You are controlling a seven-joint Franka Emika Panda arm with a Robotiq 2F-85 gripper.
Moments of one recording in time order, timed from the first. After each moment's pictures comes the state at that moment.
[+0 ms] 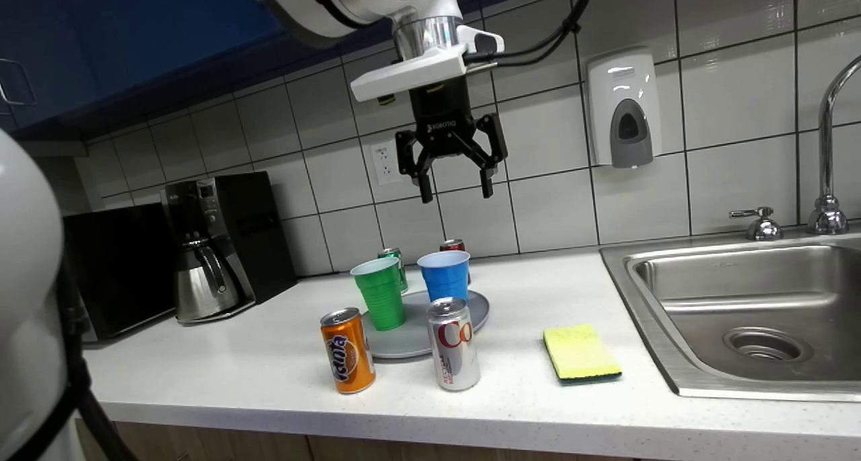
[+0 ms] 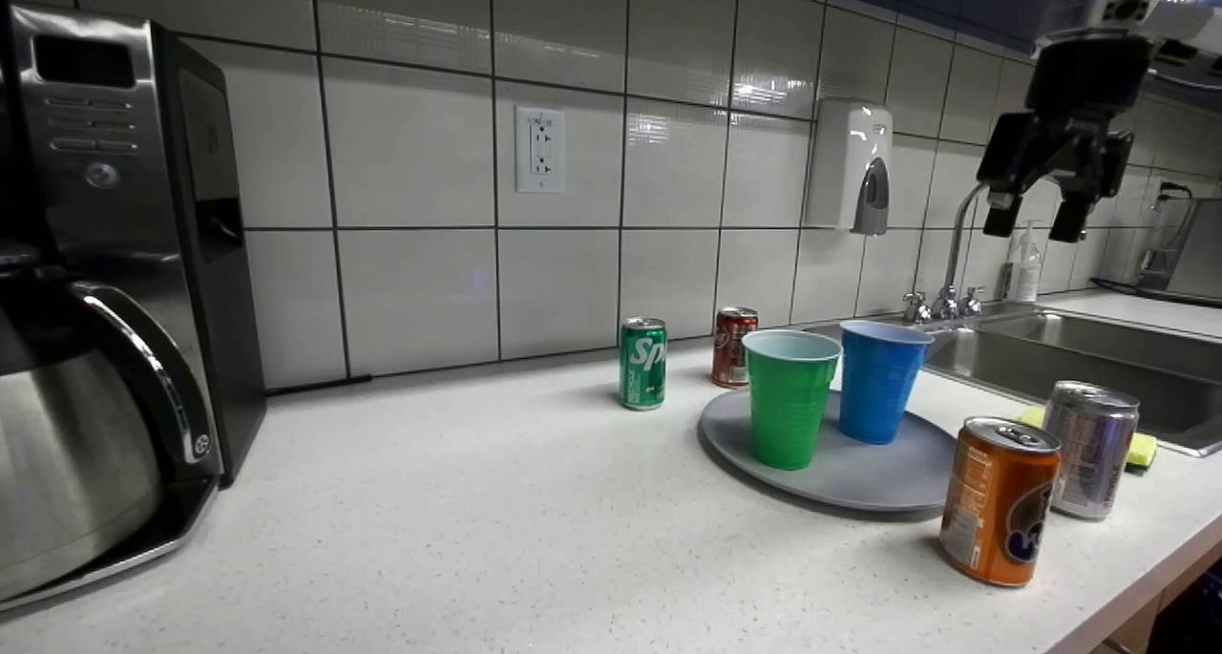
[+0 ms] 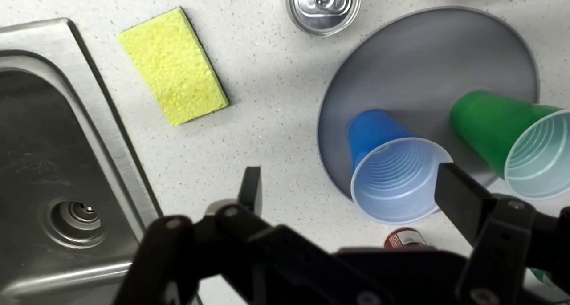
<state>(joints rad) -0.09 -0.33 -0.23 -2.45 -0.02 2.22 -0.21</state>
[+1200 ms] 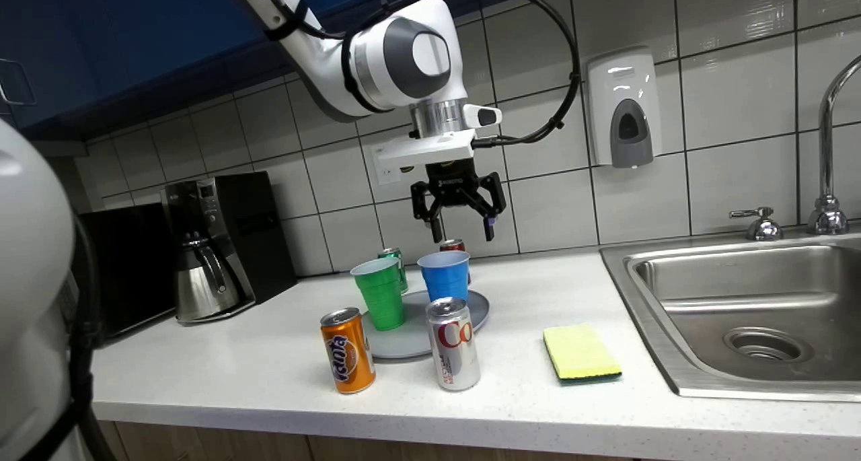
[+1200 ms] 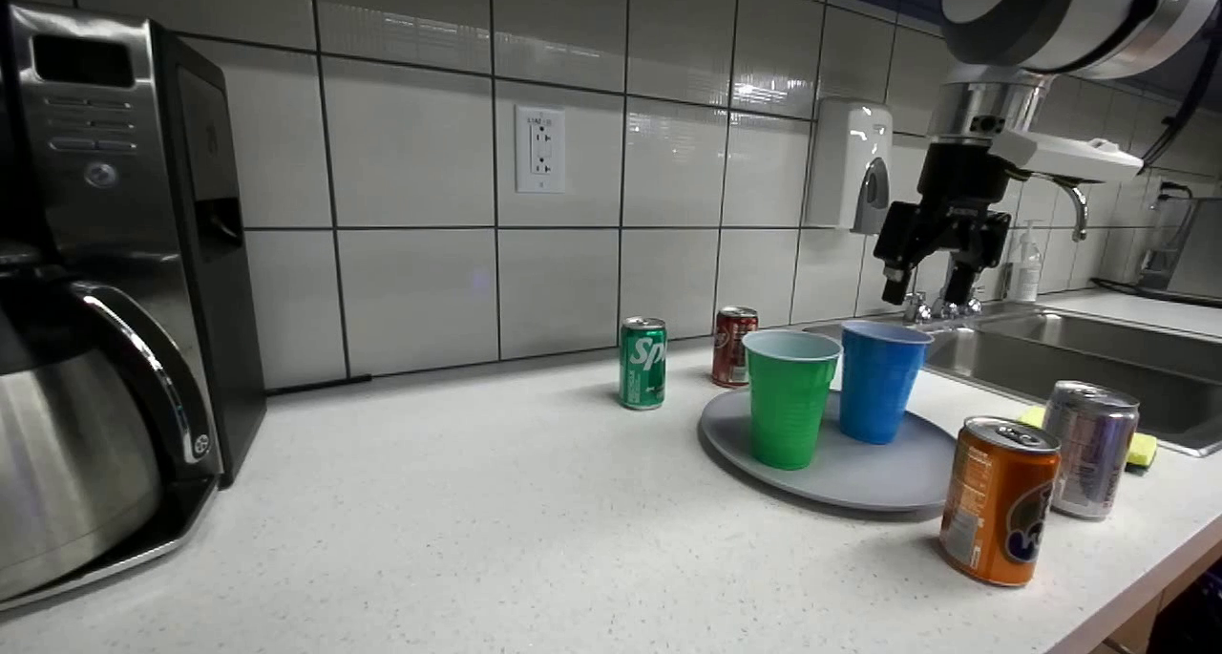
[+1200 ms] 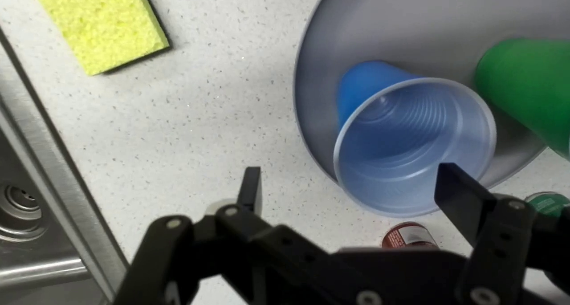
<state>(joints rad) -0.06 -0.03 -0.18 -2.36 0.07 2.44 -0.21</state>
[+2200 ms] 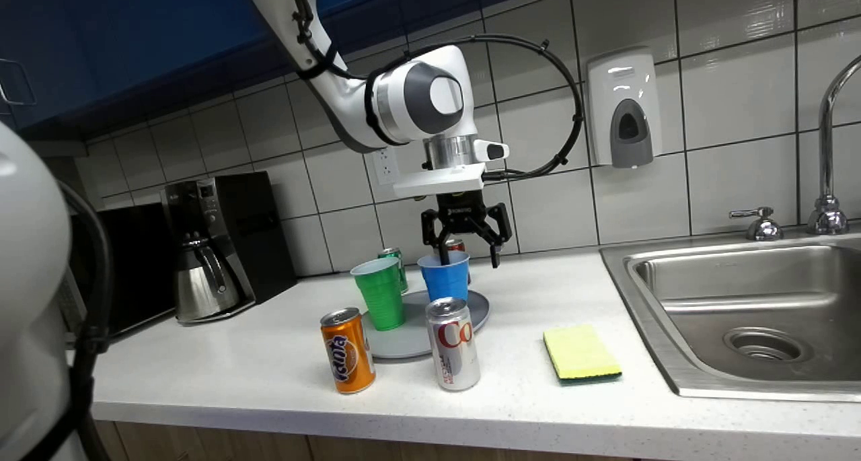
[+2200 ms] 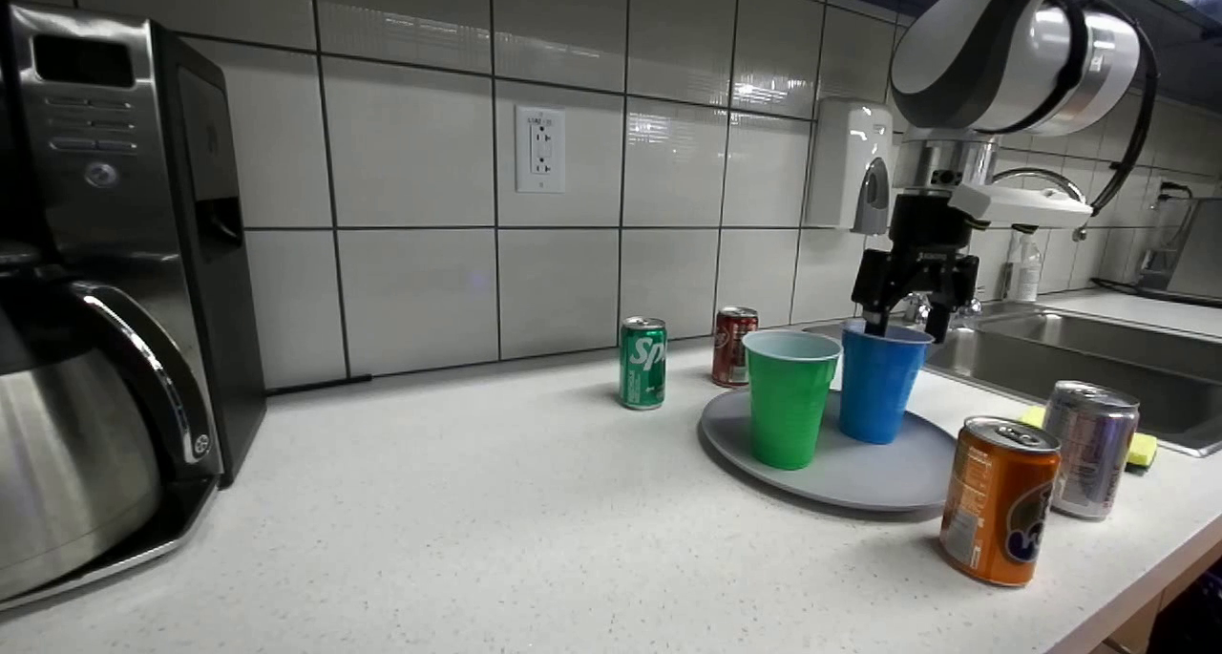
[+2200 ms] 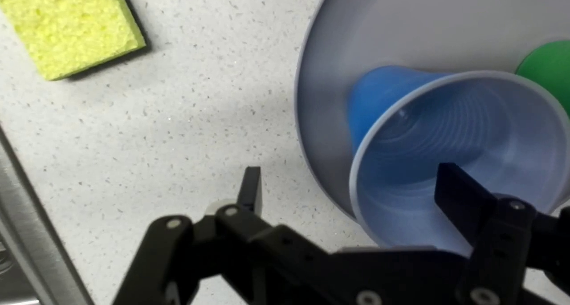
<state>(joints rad) -0.07 0.13 -0.15 -2.27 0.08 2.44 -0.22</state>
